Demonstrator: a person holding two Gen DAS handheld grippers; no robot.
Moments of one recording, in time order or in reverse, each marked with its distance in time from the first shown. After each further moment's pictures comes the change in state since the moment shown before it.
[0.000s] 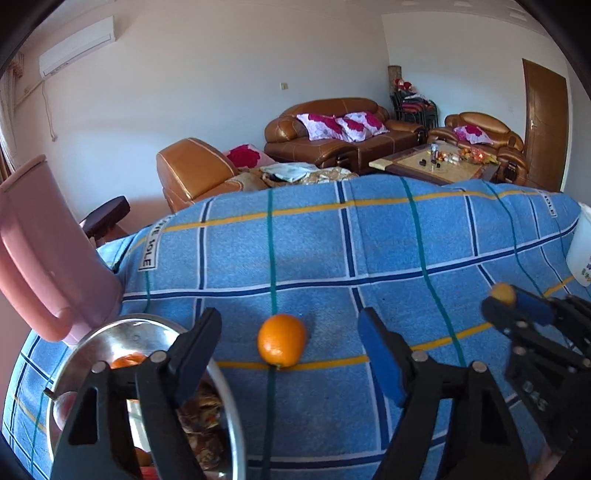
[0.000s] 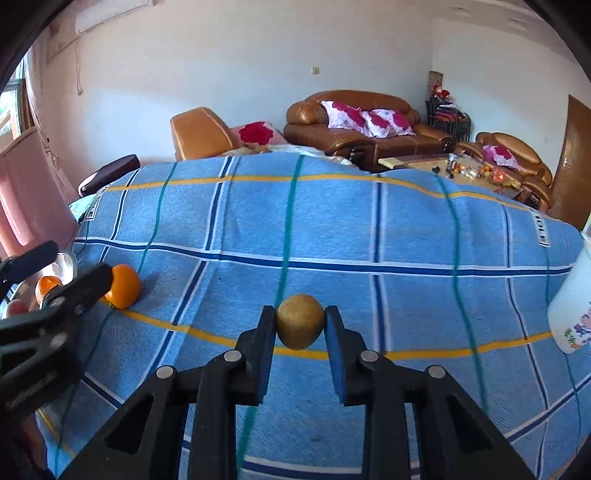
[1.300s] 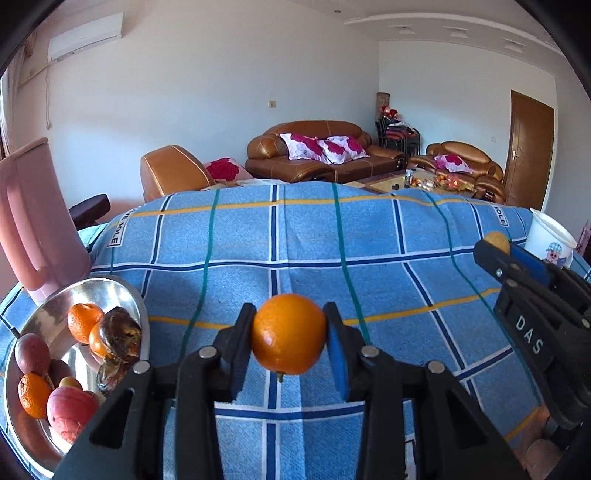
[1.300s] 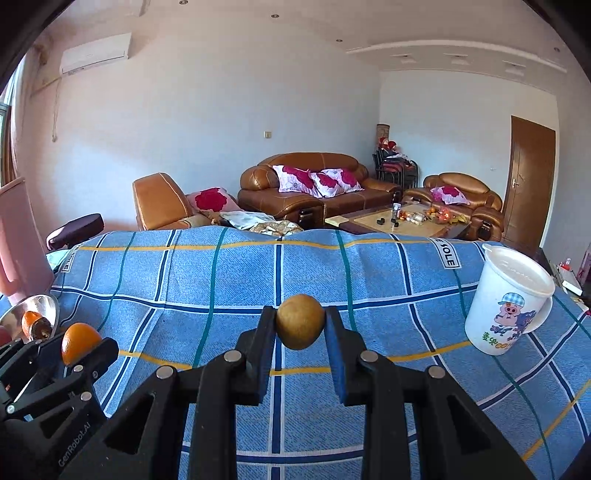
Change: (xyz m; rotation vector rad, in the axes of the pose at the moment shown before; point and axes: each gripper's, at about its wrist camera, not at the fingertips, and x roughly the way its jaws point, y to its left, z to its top) left arm -0.062 -0.040 -0.042 -0.069 -0.120 -0.117; right arm -0.063 -0.034 -0.017 0.057 -0.252 -0.159
